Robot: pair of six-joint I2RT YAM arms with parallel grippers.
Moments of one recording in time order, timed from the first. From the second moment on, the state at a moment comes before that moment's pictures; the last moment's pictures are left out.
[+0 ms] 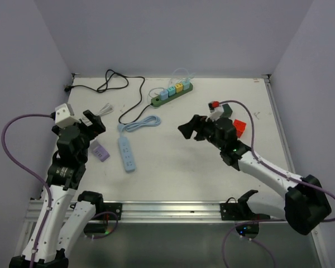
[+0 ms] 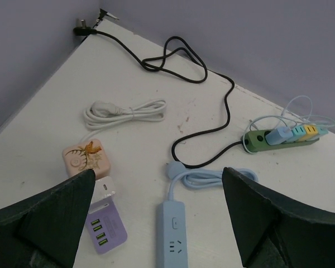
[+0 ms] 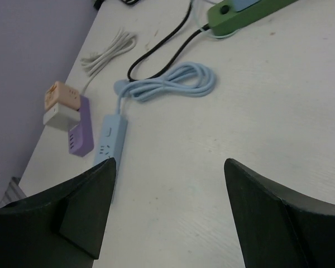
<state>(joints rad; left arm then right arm) -0.17 0.62 0.77 -0.40 -0.39 -0.42 0.52 1.13 0.61 0.27 -0.09 0.61</state>
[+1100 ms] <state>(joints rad) -0.17 0.56 0.77 -0.51 -0.69 -0.54 1.18 2.43 2.04 -0.25 0.01 0.42</state>
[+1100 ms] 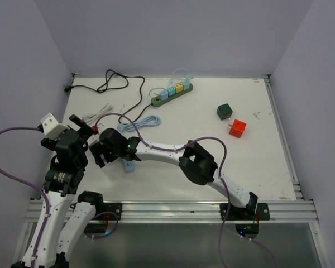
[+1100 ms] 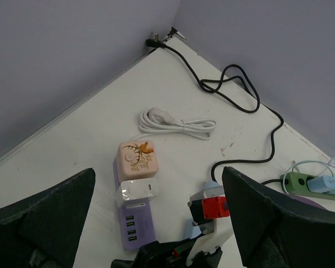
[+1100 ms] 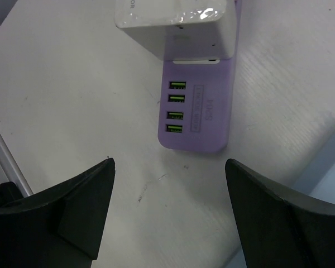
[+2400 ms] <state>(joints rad) -0.17 0.53 0.77 -0.51 -0.71 -0.54 1.19 2.57 2.23 -0.41 0.20 0.61</state>
